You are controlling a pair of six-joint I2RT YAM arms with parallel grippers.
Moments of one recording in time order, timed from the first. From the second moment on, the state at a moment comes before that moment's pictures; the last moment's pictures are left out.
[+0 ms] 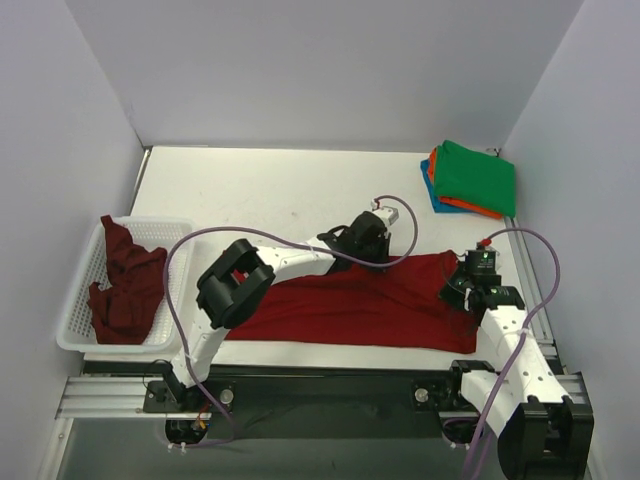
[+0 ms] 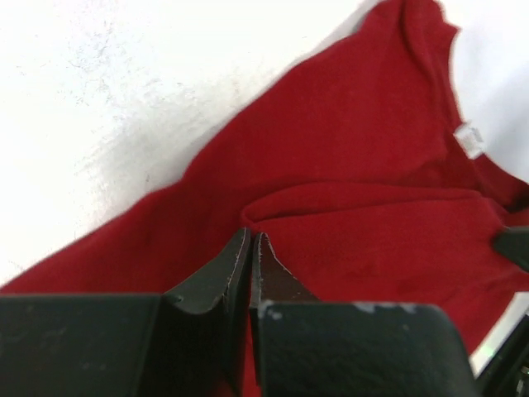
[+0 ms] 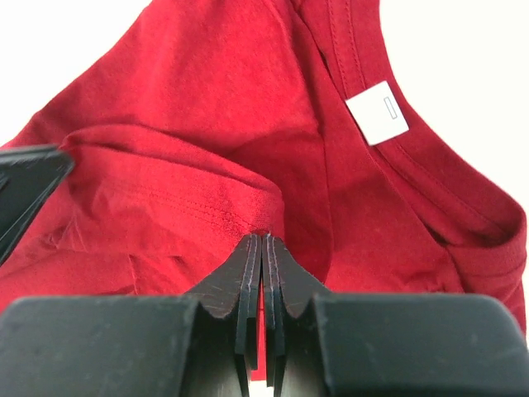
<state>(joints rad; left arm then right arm) -0.94 2.19 1.58 -0.07 0.07 -0.52 -0.02 0.91 0.51 -0.56 0.00 0.56</state>
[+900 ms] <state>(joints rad) -1.01 1.93 1.10 0.18 0.14 -0.59 -0.01 0.61 0.40 -0.69 -0.07 0.69</state>
